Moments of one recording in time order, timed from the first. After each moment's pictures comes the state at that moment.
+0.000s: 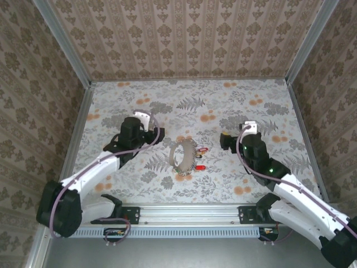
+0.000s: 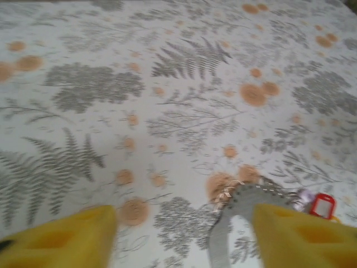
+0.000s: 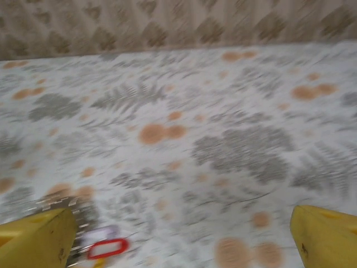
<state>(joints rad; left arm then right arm) -0.50 1.14 0.65 -0.02 0.05 -0.20 0.54 0.74 0.52 -0.20 0.46 0.26</state>
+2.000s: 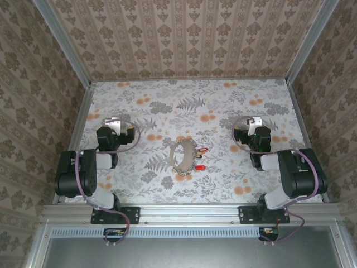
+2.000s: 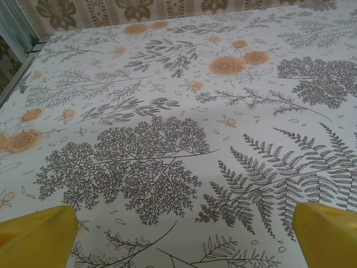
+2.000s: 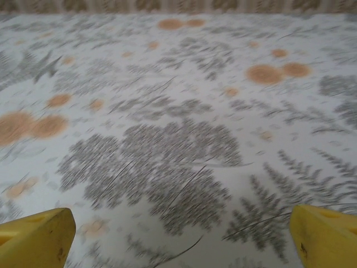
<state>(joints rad) 0.01 1.54 0.39 0.77 0.11 0.11 0.02 1.53 0.36 0.77 0.05 0.02</state>
